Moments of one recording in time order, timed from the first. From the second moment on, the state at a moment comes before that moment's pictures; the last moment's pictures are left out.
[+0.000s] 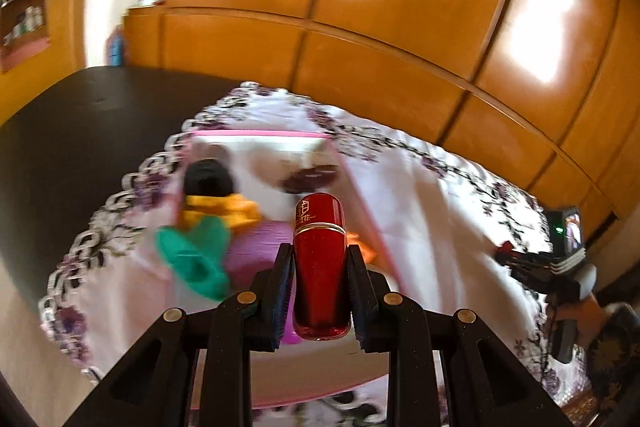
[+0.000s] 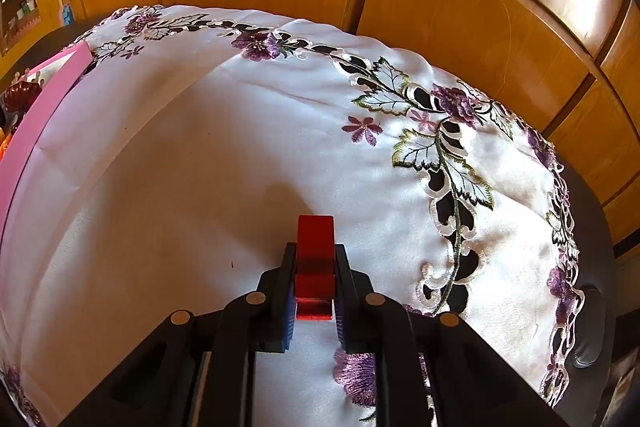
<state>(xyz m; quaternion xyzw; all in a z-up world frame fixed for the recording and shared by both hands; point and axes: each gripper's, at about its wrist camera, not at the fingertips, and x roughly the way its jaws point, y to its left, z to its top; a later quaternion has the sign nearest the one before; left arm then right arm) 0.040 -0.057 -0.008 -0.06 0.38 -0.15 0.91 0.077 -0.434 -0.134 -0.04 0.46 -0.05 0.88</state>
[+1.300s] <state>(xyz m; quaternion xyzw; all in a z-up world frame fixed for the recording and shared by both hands) 0.032 -0.045 -0.050 0.01 0.41 -0.08 0.91 0.077 -0.431 -0.134 -0.04 0.47 -0.06 0.88</state>
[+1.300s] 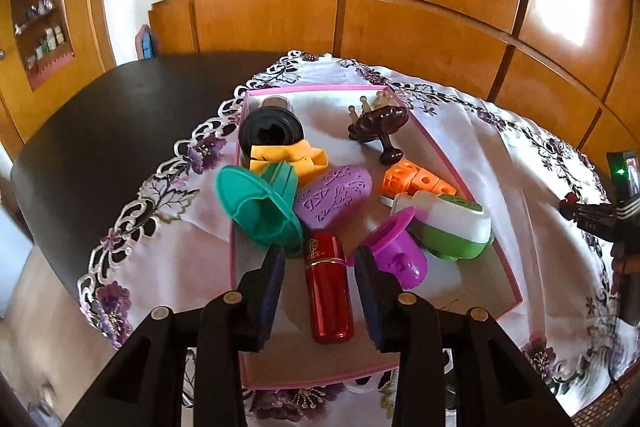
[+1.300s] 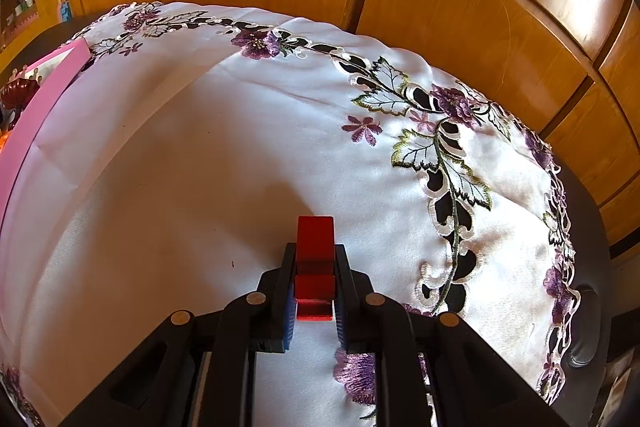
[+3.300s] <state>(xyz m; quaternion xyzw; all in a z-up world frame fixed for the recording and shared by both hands) 0.032 -0.009 -0.038 -0.03 0.38 -0.01 0.92 0.094 -0.166 -0.070 0.02 0.41 0.22 0.88</state>
